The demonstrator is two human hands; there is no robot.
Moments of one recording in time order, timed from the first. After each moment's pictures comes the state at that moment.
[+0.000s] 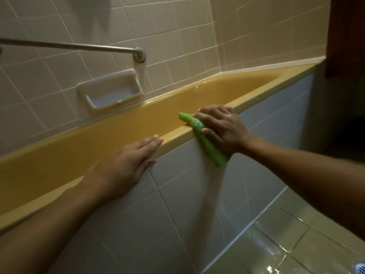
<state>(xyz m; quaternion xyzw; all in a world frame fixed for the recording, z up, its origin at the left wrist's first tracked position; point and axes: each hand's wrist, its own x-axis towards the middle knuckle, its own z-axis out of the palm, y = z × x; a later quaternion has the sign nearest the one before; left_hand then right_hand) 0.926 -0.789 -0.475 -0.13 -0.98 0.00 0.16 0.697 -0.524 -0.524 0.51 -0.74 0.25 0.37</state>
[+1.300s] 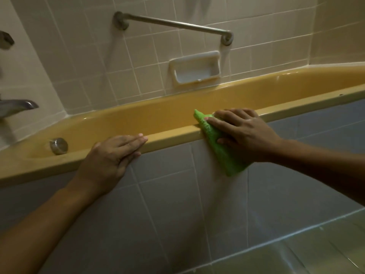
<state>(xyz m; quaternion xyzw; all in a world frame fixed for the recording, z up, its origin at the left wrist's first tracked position) 1.195 -0.901 -0.496 0.05 -0.93 0.07 0.36 0.887 -0.646 -0.502 0.62 -0.69 0.11 0.34</state>
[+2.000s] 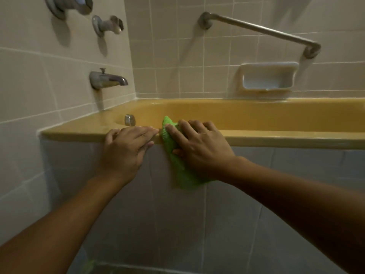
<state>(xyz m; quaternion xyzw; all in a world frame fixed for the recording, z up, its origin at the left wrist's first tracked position) 1.321 -0.936 -0.525 0.27 -0.83 0.16 0.46 1.113 -0.817 -0.489 0.70 -0.62 0.07 0.34</state>
